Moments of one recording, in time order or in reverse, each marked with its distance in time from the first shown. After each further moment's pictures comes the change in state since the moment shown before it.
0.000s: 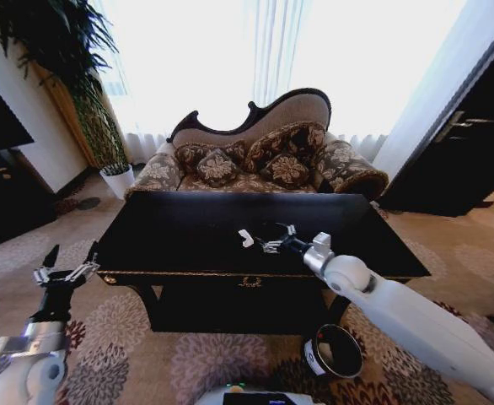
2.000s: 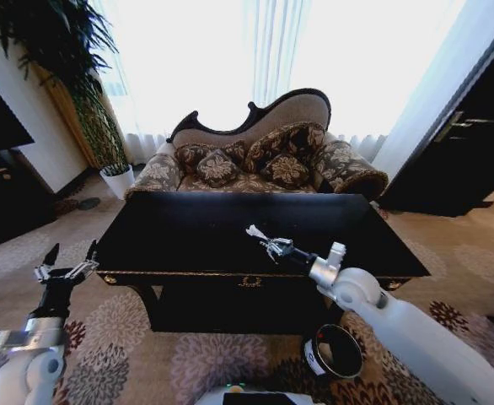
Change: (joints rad) left arm -0.009 0.036 -0.005 -0.006 -0.030 -0.001 -0.001; right arm -0.473 0.076 0.516 0.180 0.186 0.071 -0.306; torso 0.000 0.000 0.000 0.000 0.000
